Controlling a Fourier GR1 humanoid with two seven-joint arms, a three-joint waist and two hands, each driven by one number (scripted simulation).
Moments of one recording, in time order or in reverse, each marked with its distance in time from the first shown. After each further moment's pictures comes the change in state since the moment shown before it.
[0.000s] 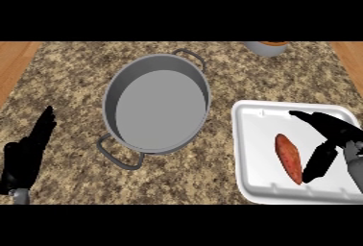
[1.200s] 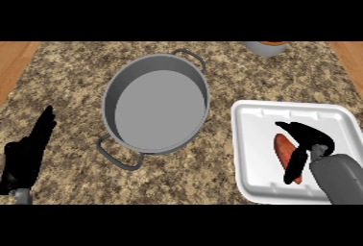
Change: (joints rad) left arm 0.003 -0.112 0.106 -0.042 -0.123 -0.094 0.039; right arm -0.001 0.225 -0.061 0.221 0.350 0.046 -0.107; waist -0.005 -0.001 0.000
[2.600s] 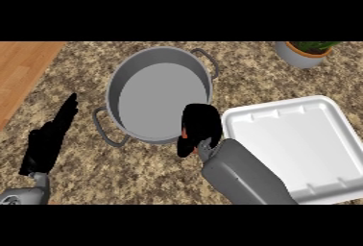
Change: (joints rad) left arm -0.110 -0.050 -0.033 0.030 -0.050 -0.098 0.001; right arm -0.351 0.409 0.405 -0.016 0.195 -0.327 0.299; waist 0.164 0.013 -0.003
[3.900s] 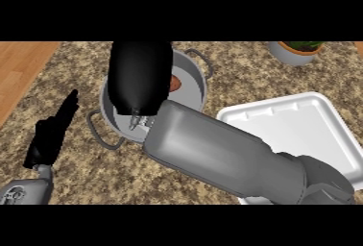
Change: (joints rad) left arm -0.052 -0.004 0.012 0.067 -0.017 0.016 0.007; right arm -0.619 0.002 0.131 0.108 0.240 -0.359 0.287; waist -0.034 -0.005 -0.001
